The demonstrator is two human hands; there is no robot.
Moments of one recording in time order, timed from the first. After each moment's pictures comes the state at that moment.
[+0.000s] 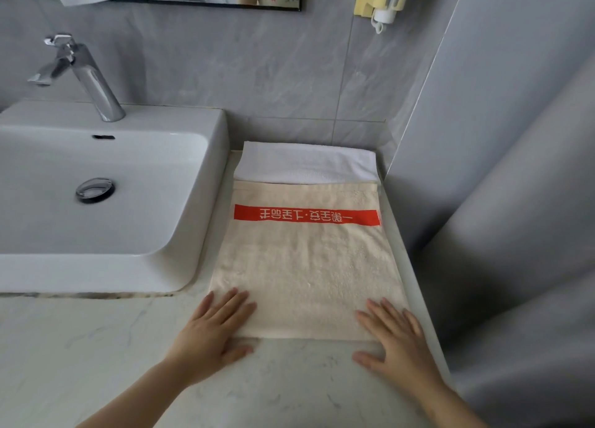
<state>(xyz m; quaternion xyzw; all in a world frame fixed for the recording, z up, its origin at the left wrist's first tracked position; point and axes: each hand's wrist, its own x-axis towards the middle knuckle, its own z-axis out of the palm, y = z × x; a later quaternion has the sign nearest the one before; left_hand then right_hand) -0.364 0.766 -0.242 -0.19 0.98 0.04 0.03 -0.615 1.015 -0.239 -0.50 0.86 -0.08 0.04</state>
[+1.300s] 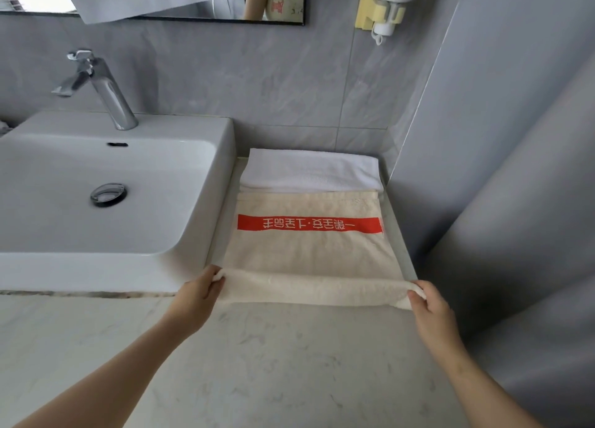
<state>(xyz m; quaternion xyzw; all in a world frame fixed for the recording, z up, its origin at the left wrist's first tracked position) -0.384 0.751 -0.174 -0.44 0.82 0.34 -0.11 -0.646 1.005 -0.197 -0.20 0.86 -0.45 0.15</state>
